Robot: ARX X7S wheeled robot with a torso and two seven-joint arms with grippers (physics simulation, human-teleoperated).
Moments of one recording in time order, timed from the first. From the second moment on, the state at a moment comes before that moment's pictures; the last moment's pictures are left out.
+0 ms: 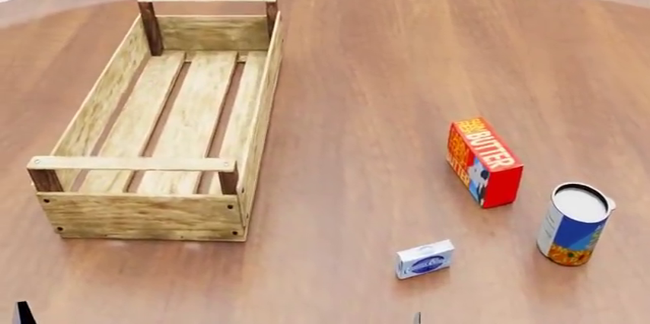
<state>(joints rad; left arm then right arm) 0.26 -0.21 0.13 0.27 0.02 0.65 -0.33 -0.23 0.17 -0.17 -0.24 -0.17 -0.48 0.44</state>
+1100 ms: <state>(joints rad) 0.26 -0.23 0.15 0.28 0.03 0.65 -0.37 -0.22 0.20 -0.21 -0.24 -0.19 -0.47 0.48</state>
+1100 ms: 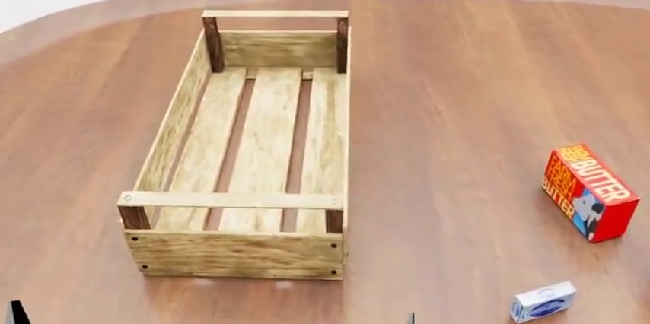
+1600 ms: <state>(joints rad) 0.26 -0.24 0.15 0.28 0.03 0.65 -0.39 -0.22 0.21 -0.21 -0.25 -0.18 -0.46 0.50</state>
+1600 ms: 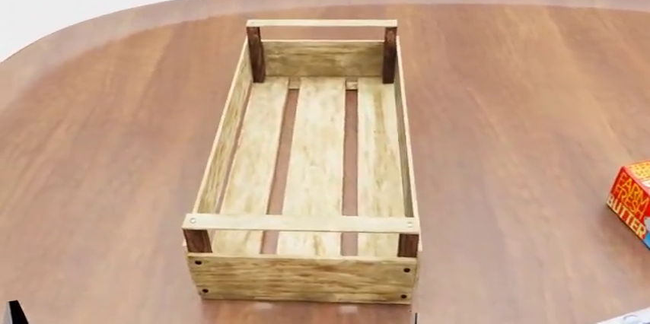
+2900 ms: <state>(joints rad) 0.25 -0.27 0.18 0.28 0.03 0.66 -0.42 -0.21 0.24 -0.25 -0.24 -0.15 -0.46 0.52</state>
